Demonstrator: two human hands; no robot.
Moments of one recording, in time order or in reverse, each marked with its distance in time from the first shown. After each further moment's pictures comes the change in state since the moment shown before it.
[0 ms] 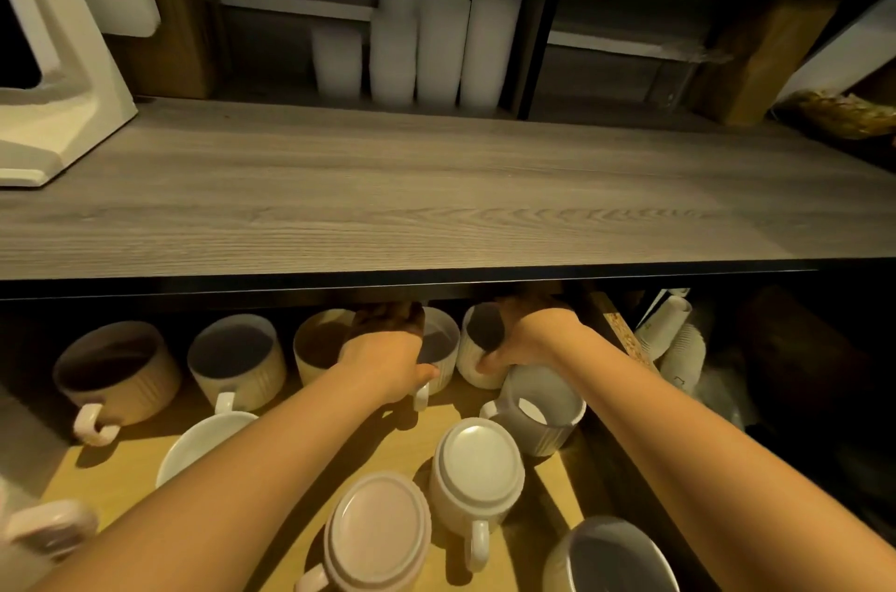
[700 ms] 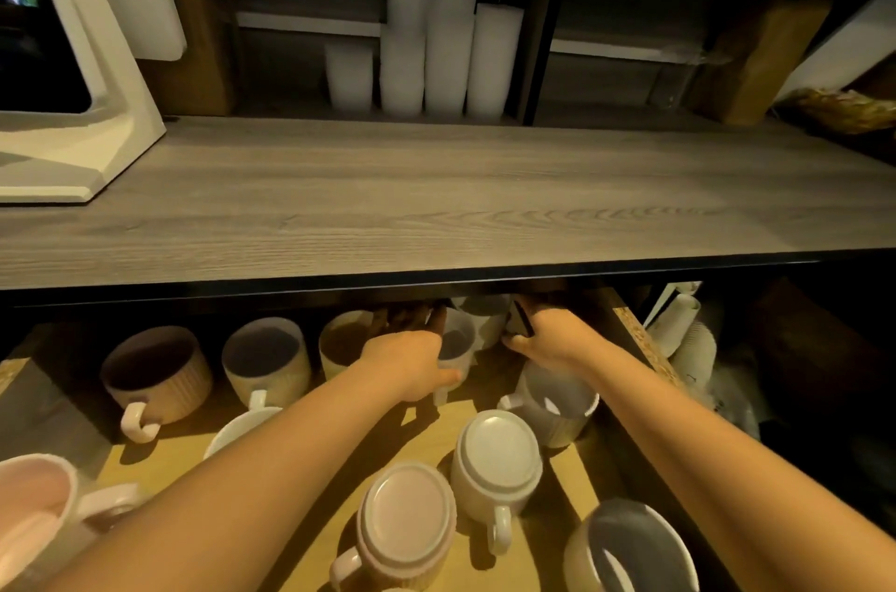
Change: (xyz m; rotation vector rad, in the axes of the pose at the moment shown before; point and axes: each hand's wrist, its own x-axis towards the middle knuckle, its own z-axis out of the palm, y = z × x) left_hand -0.010 -0.006 -0.010 -0.056 -0.088 0.108; right_hand -0.014 0.003 0.007 0.271 0.144 -0.090
